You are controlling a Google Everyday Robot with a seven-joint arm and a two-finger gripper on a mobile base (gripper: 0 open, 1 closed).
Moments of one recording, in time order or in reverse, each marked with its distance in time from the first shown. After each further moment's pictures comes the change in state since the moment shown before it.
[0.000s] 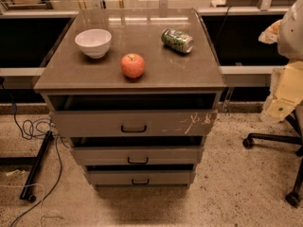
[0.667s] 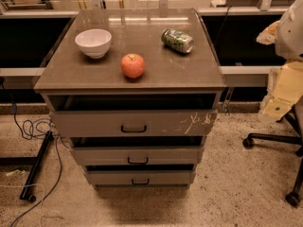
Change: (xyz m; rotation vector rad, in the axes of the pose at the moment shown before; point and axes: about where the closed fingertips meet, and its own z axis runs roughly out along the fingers) arm -0.002 -0.002 0.004 -0.005 -0.015 0.005
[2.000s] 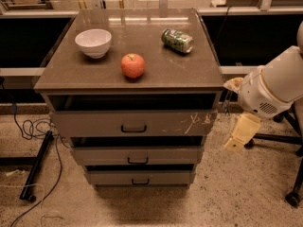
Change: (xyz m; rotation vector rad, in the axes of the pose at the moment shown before) arm -0.006 0.027 0.129 -0.098 -0.208 0.035
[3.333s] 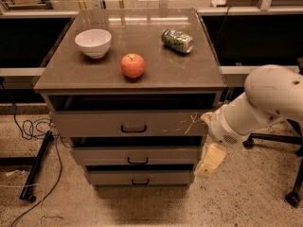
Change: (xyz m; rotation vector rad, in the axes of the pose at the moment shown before) arm 0.016 0.029 0.117 -0.116 -0.007 0.036
